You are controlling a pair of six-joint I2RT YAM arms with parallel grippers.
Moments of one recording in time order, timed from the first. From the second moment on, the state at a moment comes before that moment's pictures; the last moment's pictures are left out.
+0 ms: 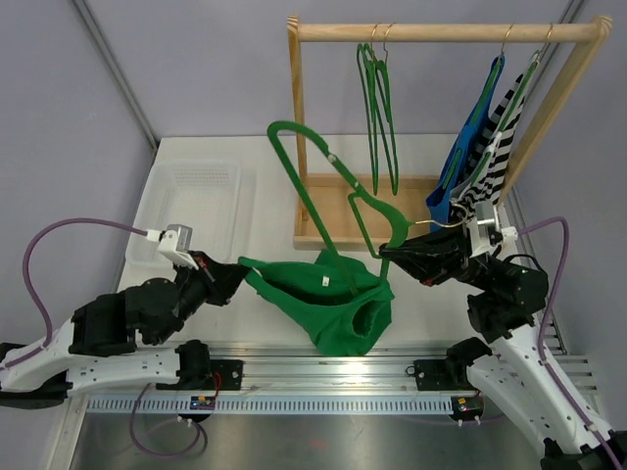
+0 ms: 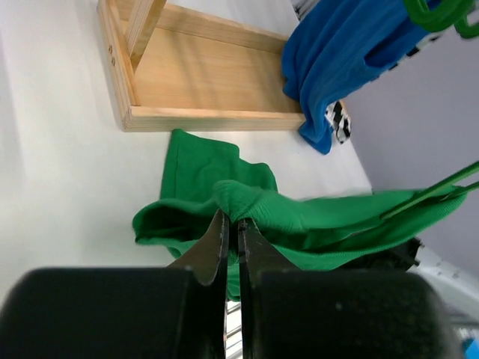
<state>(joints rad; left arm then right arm) -1.34 0.47 0.95 -0.81 -0.75 -0.85 0.41 0.60 0.64 0.68 -0.81 0.68</state>
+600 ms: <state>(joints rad) -1.33 0.89 0.87 -0.60 -0.50 -0.71 0.44 0.70 0.64 1.06 -0.69 0.79</state>
